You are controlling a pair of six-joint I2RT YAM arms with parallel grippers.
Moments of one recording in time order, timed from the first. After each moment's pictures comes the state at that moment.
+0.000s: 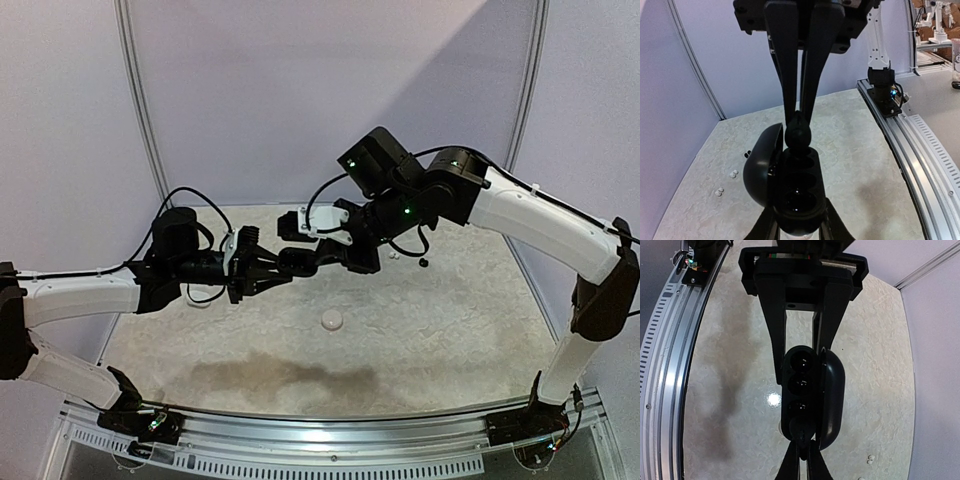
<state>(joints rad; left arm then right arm) -0.65 1.28 0.68 0.42 0.82 0.41 1.06 1.77 1.89 -0.94 -0.13 -0.66</state>
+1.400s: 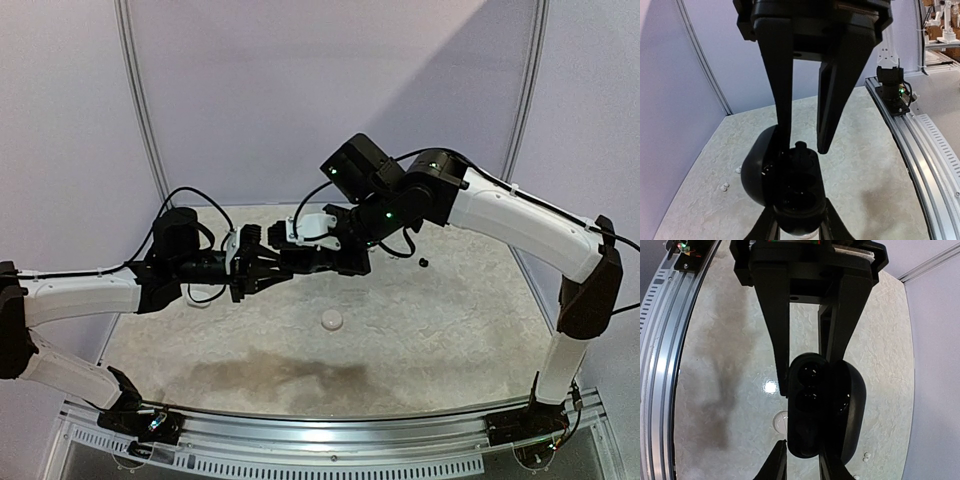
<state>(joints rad) -0.65 1.29 0.68 0.43 0.77 0.41 1.07 1.85 1.97 -0.99 -0.06 -0.69</state>
